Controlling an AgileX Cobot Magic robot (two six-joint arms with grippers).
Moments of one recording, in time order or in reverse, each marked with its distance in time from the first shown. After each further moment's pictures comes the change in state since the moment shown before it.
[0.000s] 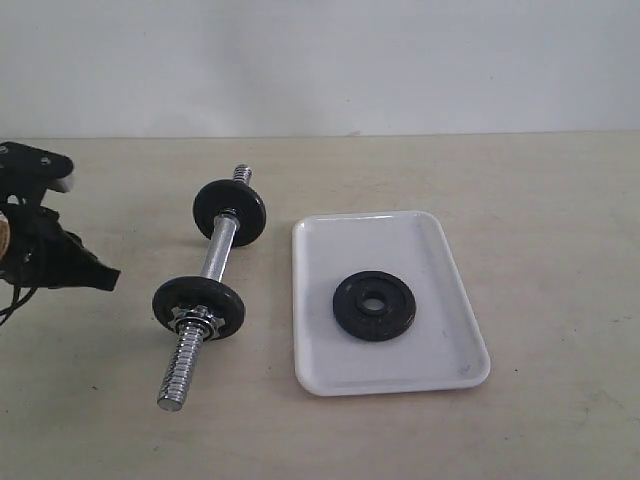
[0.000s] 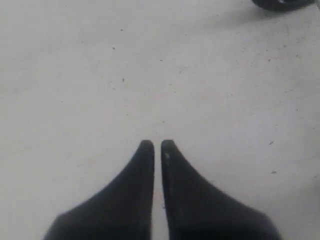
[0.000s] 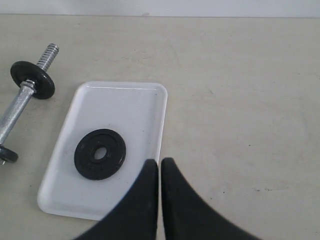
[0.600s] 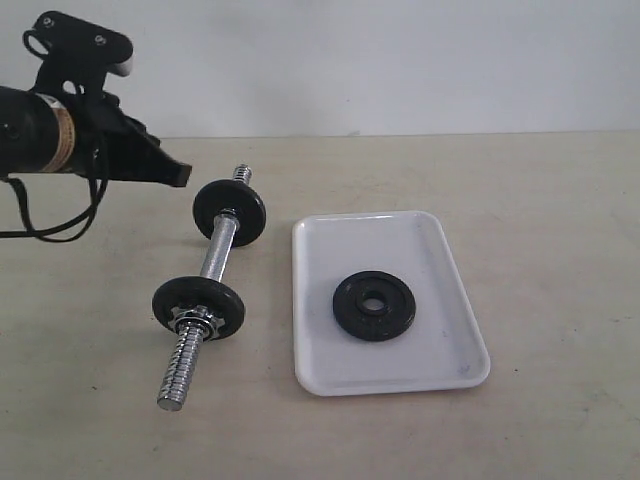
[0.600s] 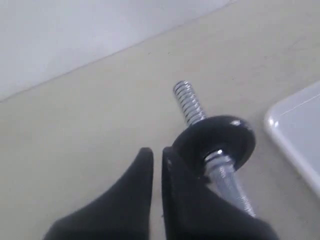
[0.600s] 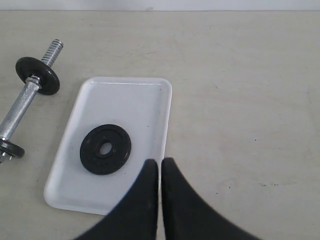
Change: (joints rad) left arm -0.267 -0.112 -0.203 -0.282 0.169 0.174; right arm 0.000 0.000 0.000 0.015 0.019 -0.002
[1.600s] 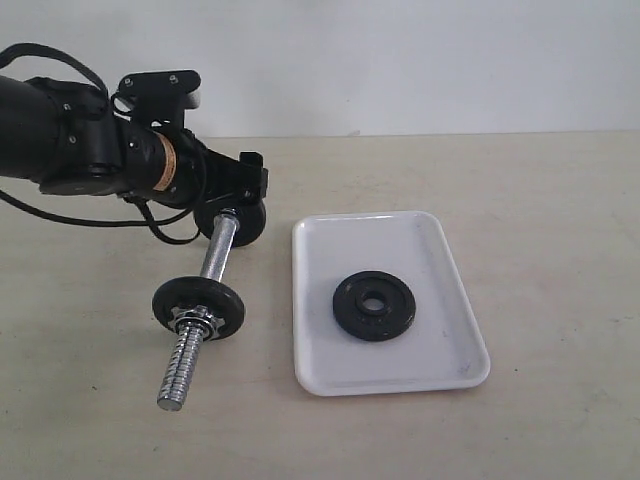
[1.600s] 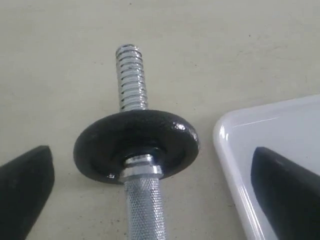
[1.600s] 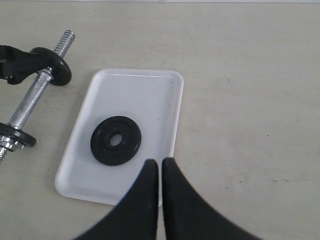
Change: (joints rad) left arm -0.086 0.274 -0.172 -0.404 0.021 -0.022; right arm 0.000 0.000 0.000 0.043 0.034 -0.038
